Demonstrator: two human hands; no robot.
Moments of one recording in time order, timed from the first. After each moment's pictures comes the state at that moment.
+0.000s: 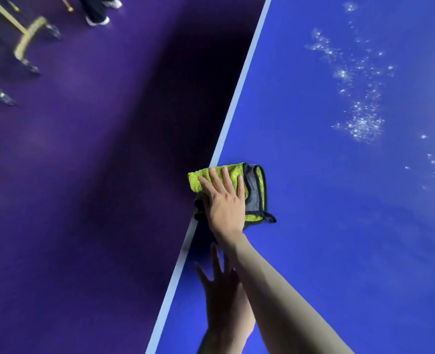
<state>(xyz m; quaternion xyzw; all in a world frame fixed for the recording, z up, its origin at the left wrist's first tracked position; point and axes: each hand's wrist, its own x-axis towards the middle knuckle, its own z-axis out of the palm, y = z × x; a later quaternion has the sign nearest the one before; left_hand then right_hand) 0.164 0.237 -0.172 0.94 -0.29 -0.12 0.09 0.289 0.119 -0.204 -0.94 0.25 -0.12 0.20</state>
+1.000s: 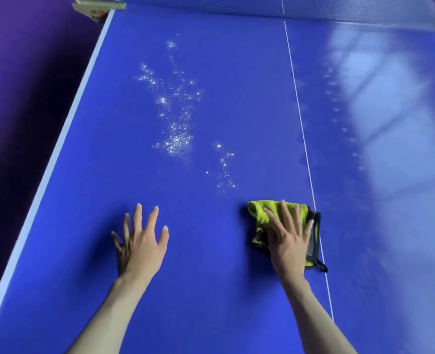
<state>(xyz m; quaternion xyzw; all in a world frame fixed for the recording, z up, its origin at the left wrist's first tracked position) 0.105 0.005 -0.140 0.94 -0.30 -0.18 0.04 -0.168 -0.199 -0.201 -0.85 0.49 -0.15 0.10</state>
